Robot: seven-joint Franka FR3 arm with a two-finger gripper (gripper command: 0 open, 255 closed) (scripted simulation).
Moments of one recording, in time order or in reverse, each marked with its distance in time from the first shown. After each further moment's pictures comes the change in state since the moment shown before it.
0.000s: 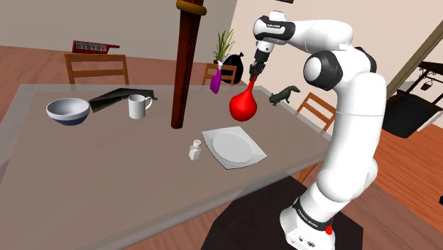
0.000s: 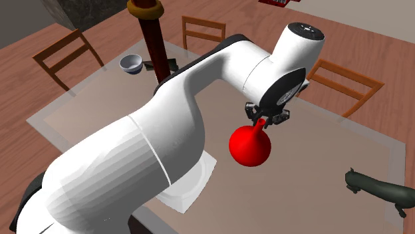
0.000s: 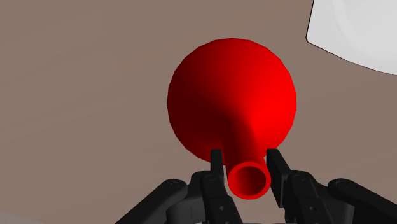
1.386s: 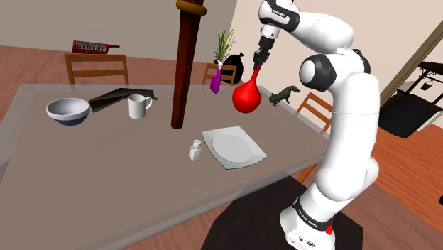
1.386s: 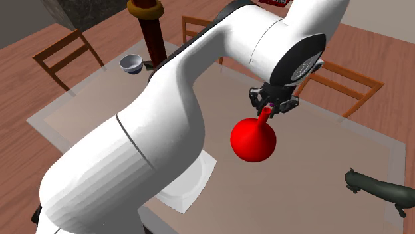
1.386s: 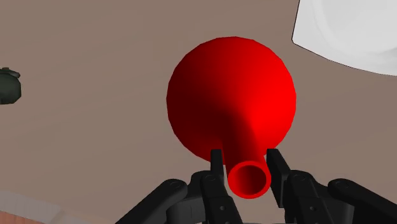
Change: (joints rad) arm -0.039 0.060 0.002 0.271 0.017 -0.212 0.006
